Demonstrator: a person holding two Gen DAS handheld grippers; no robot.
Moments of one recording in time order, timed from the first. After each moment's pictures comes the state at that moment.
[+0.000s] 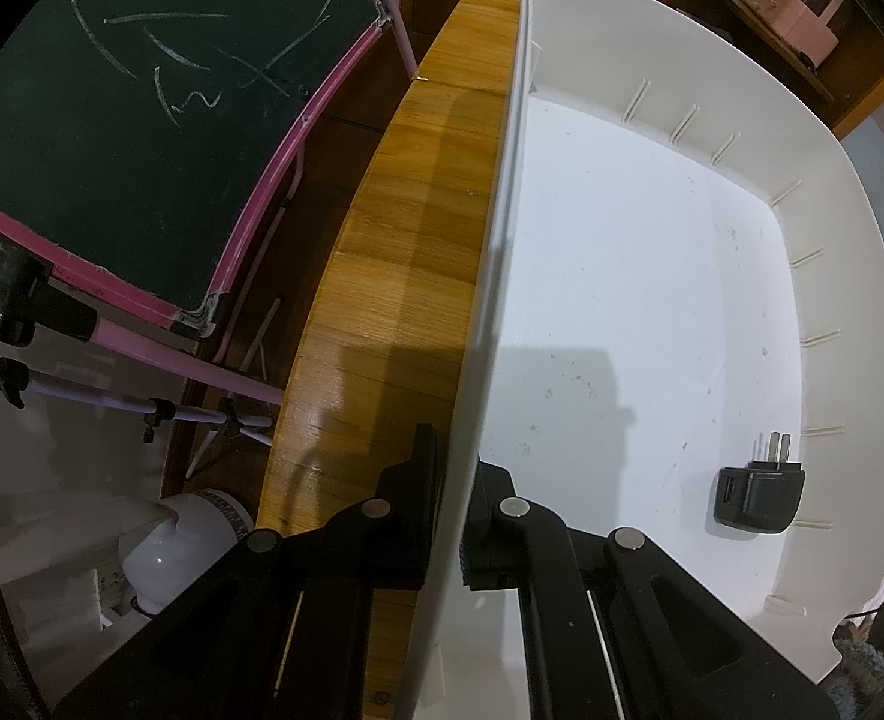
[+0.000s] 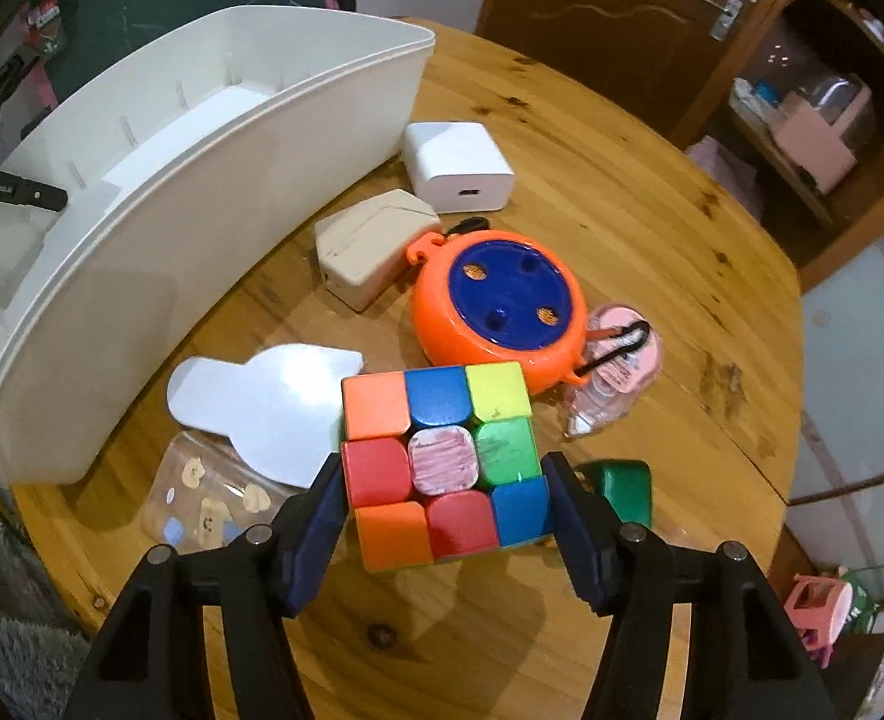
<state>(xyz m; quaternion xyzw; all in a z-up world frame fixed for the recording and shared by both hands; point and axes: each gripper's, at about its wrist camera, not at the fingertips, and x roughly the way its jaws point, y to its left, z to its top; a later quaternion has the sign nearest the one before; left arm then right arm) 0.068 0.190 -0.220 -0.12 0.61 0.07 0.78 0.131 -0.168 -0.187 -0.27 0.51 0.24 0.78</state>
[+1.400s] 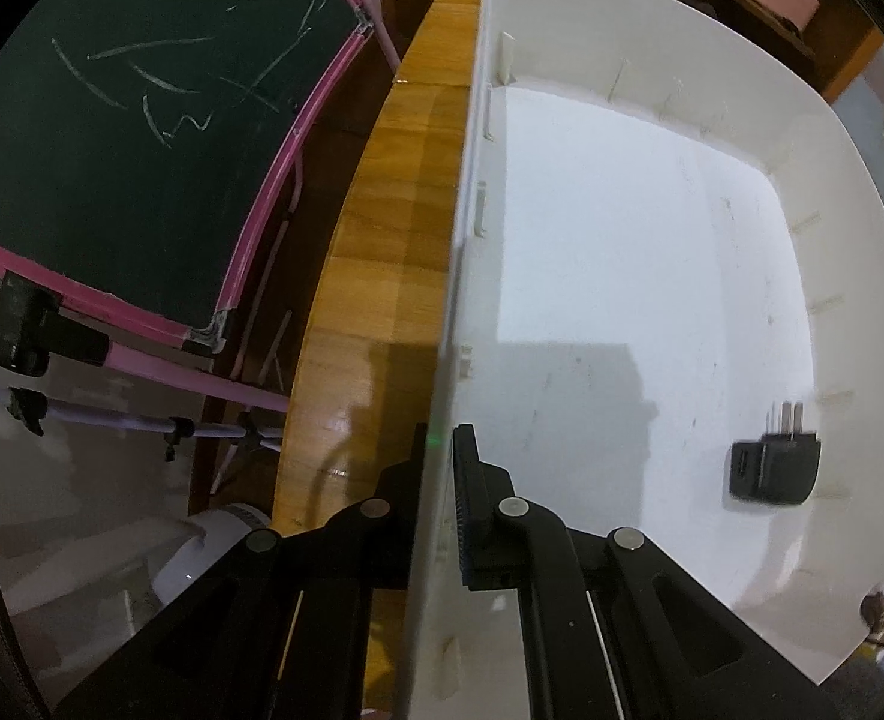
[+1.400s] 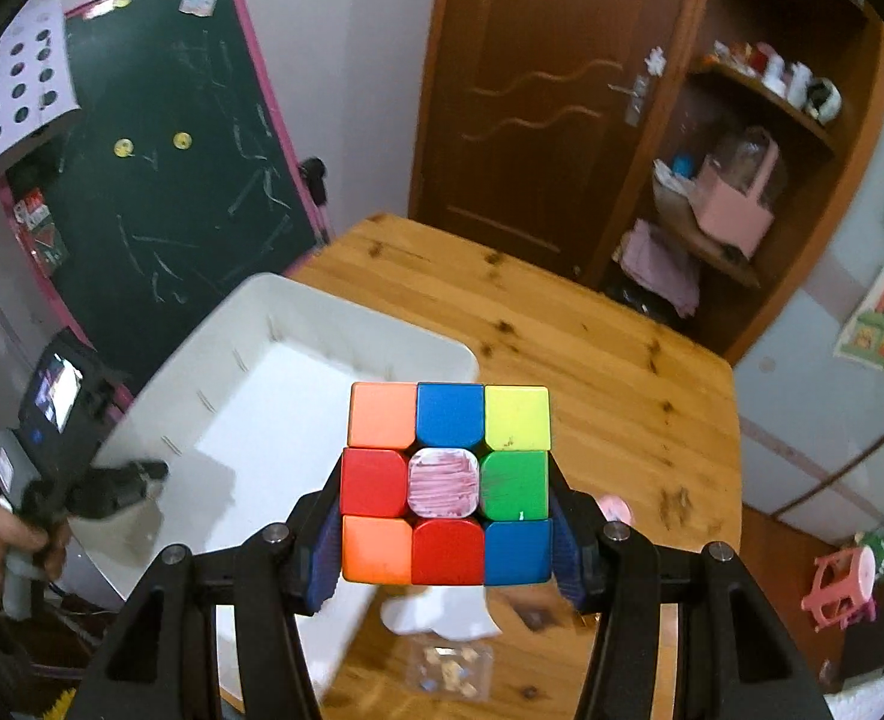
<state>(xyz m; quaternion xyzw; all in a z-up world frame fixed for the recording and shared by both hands) 0.064 0.179 -0.213 -0.06 0.61 0.06 0.78 0.114 -0.066 -0.024 -0.17 0.41 0.19 0.88</state>
